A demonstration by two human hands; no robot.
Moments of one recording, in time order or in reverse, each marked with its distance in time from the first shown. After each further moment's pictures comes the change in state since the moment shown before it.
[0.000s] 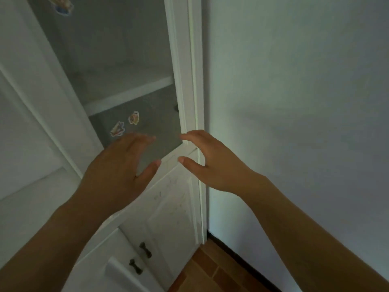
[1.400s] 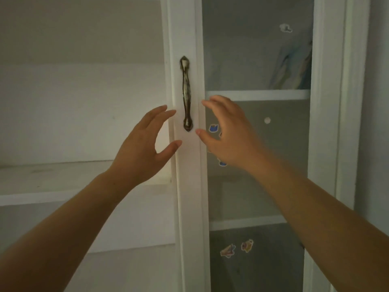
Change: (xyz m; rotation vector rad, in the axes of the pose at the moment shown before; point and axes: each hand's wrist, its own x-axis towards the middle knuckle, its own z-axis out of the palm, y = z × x) left_hand 0.059 -0.052 -0.221 0.417 0.699 -0.282; right_hand 0.229 -0.188 -0.097 0.051 0.354 -0.842
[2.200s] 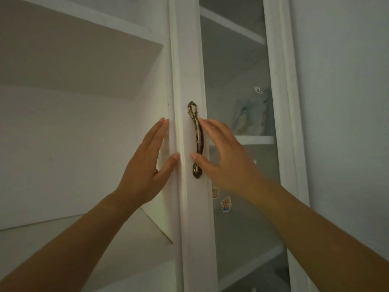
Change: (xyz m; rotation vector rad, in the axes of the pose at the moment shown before) left_hand 0.078 -0.075 0.049 -0.550 0.171 0.303; right_hand 0.048 -0.041 0.017 -0.202 0.129 0.136
